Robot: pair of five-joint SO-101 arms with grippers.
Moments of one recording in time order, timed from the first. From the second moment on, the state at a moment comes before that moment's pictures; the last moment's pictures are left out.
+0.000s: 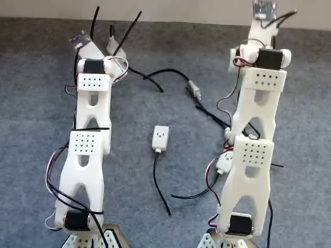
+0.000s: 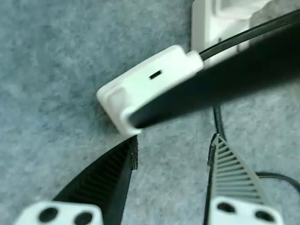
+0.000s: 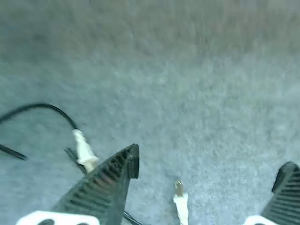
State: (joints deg) left arm -4.9 79.6 -93.4 82.9 41.1; right arm -0.4 51.2 -94.6 98.9 3.6
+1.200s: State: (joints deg) left arm -6.7 79.6 -93.4 81.8 41.4; right arm -15.7 28.8 -23.9 71.7 26.3
